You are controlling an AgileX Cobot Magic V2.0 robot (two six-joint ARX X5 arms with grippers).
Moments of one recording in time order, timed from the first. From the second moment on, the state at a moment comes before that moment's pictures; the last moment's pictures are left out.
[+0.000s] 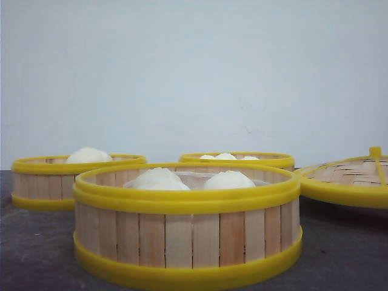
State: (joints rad) left arm -0.03 0.65 0.80 -0.24 0.05 -0.11; right arm 0.01 0.74 0.95 -0.39 -0.20 0.13
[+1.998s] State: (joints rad) left arm -0.39 0.70 0.80 -0.33 0.11 -0.15; right arm 0.23 1.98 1.42 -0.29 -0.10 0.18
